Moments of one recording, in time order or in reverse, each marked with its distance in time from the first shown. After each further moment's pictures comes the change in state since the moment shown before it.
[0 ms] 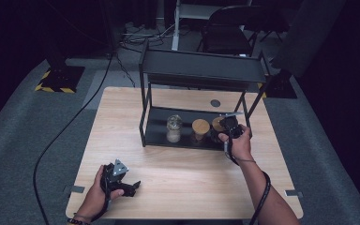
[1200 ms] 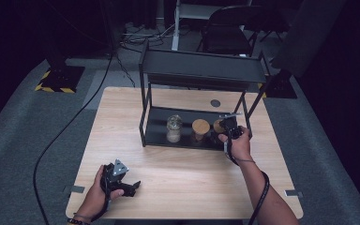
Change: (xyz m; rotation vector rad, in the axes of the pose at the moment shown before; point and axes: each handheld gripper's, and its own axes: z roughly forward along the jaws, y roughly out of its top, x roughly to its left) left arm 0.000 0.000 0.000 0.000 0.000 0.000; right arm -0.003 -0.004 0.011 0.045 -0.012 0.007
